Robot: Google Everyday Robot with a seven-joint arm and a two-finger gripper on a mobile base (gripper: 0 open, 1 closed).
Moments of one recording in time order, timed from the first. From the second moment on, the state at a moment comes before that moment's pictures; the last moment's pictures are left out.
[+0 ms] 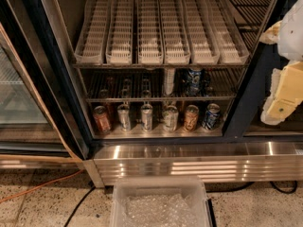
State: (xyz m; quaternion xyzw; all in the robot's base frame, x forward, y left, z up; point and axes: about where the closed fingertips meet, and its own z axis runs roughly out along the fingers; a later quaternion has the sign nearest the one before) arm 0.438 -0.217 0.977 -0.60 0.78 -0.03 0.16
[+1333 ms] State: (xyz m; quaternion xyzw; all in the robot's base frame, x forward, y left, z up) arm 0.452 -0.218 0.824 -0.59 0.79 -0.02 0.13
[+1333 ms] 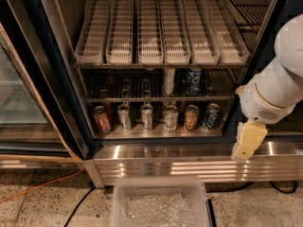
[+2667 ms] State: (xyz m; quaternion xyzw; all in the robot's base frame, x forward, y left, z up) arm 0.496 -0.227 0.799 -0.55 0.80 -0.01 0.24
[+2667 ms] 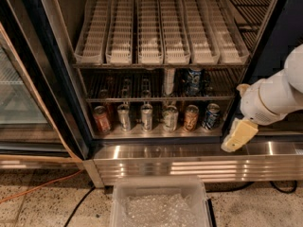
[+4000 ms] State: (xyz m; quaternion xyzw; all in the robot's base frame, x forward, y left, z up) arm 0.548 -0.226 0.762 -0.46 0.82 0.06 0.33
